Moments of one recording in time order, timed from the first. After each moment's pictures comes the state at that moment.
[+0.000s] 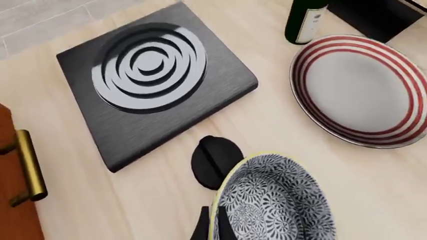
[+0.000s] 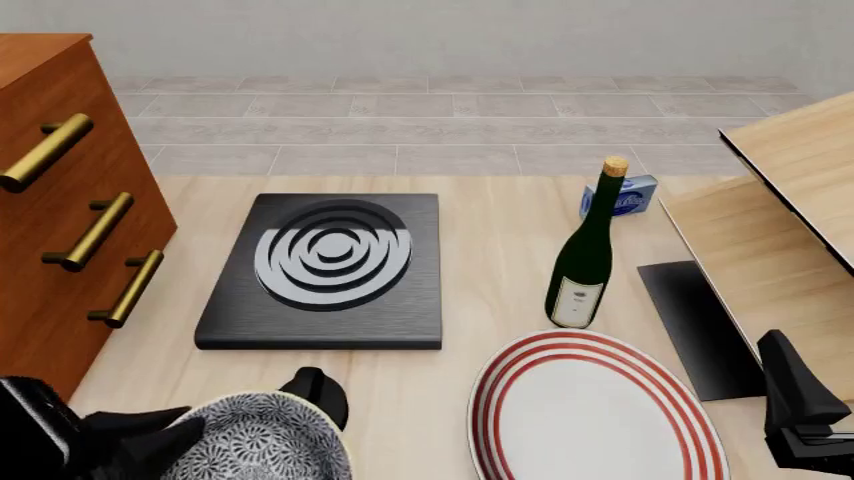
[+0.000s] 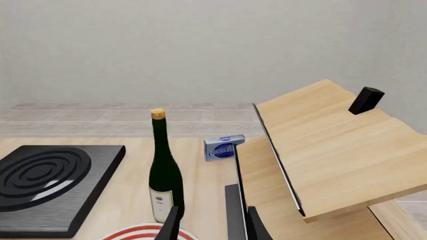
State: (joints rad) left arm -0.57 0.36 -0.21 0.49 0.04; right arm 0.00 0.01 0.00 0.00 0.00
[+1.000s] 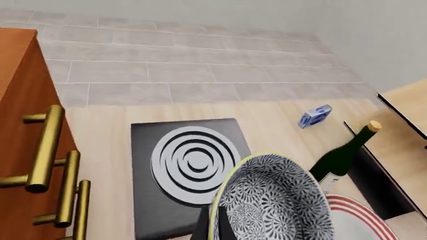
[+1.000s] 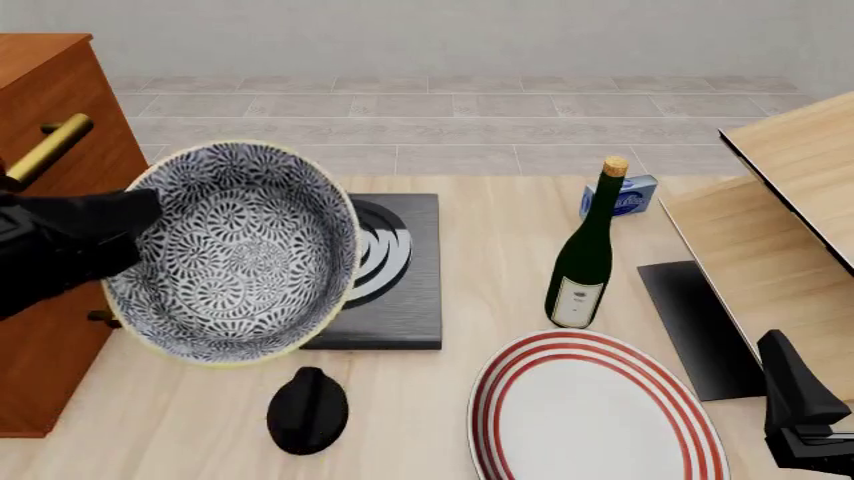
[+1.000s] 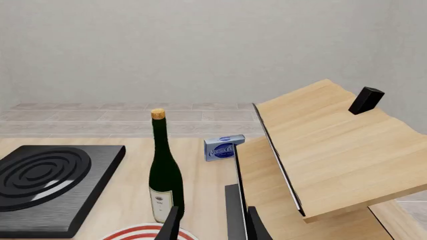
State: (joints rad) left arm -0.32 0.68 -0.64 0.31 -0.22; right arm 0.00 0.01 0.00 0.00 0.00
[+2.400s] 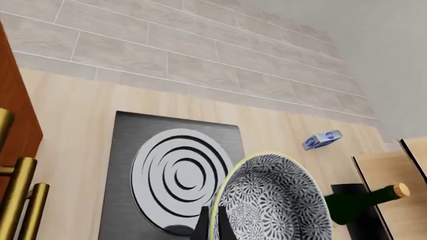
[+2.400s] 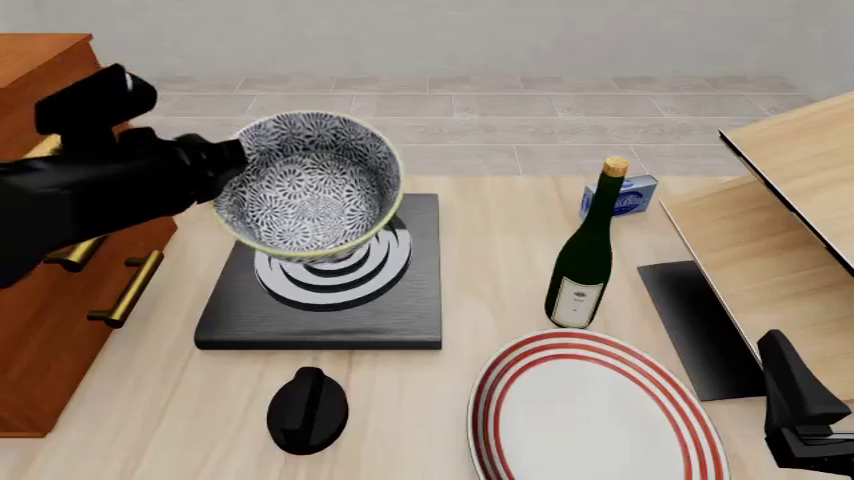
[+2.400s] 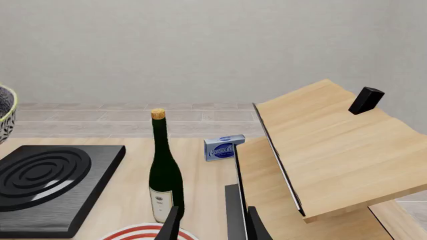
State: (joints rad) left arm -0.30 1.15 -0.84 0.17 -0.45; right arm 0.00 0.01 0.00 0.00 0.00
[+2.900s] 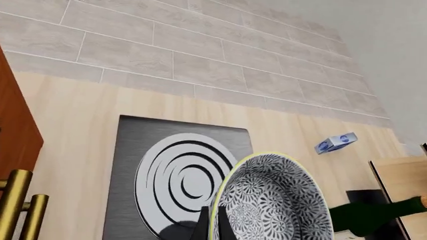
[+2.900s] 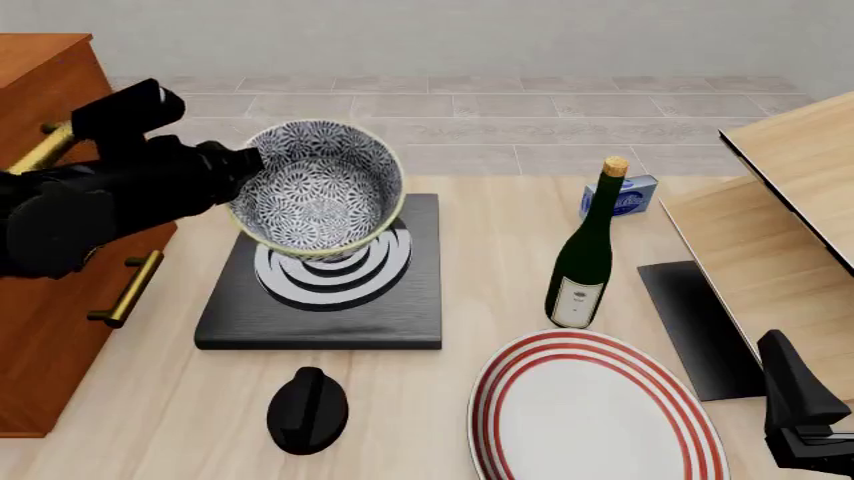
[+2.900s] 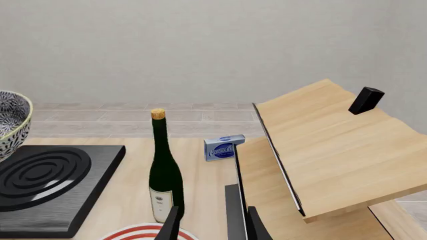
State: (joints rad) left arm -0.28 1.26 -0.84 0.08 -0.43; right arm 0.00 0.01 0.00 0.00 0.00
